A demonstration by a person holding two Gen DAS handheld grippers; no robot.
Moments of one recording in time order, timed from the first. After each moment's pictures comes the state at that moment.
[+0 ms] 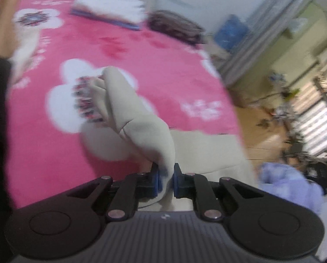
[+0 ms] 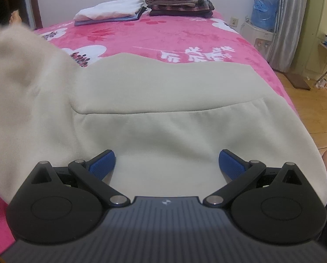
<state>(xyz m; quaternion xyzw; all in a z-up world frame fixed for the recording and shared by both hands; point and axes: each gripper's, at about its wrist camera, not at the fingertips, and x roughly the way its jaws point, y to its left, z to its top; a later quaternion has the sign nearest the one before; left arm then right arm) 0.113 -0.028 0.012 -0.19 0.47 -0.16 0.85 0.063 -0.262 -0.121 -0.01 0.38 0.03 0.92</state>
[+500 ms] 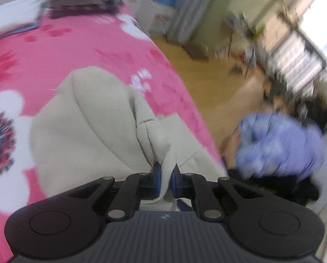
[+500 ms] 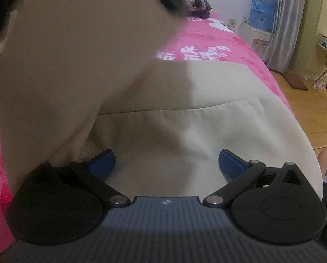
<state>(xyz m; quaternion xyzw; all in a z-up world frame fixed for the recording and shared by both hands) 0.204 -0.231 -0.043 -0.02 0.53 -0.28 0.80 0.060 -0.268 -0.123 -0.01 0.38 0.03 0.92</state>
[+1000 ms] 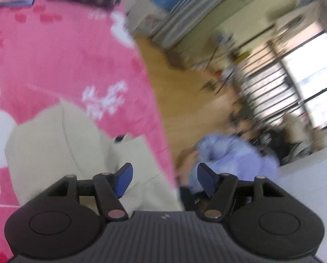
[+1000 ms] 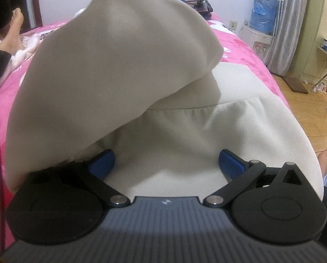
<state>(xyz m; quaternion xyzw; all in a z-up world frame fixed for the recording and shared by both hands) 0.224 -0.180 0.028 -0.20 0.50 -0.32 0.78 0.062 -0.268 -0.128 -0.02 0.37 0.03 0.93</state>
